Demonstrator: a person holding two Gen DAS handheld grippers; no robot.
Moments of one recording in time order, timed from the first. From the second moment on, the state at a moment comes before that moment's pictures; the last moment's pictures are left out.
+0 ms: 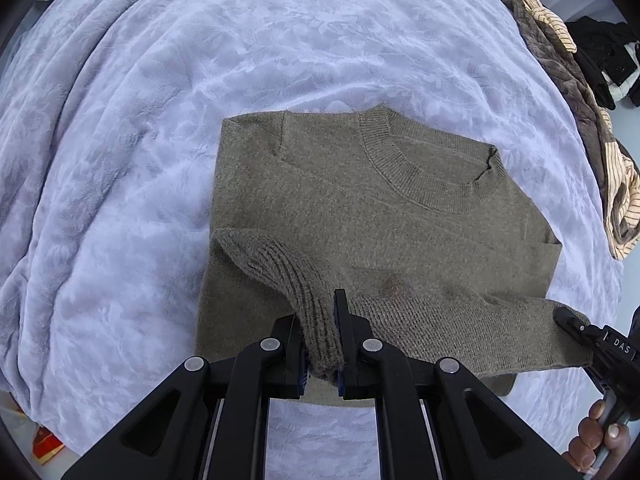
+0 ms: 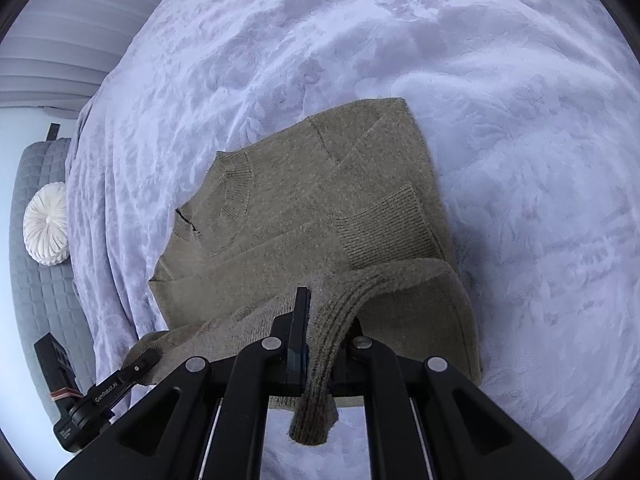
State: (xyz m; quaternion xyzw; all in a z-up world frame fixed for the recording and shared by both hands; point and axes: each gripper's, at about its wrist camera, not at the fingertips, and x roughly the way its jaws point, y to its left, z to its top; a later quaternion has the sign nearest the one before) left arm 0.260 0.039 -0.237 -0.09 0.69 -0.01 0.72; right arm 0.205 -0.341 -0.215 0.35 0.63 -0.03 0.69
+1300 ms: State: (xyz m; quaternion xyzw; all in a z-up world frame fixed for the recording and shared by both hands) left arm 0.319 0.026 -0.295 -0.08 0.69 -0.01 0.72; right arm 0.258 -0.355 -0.259 0.37 0.59 0.00 0.71
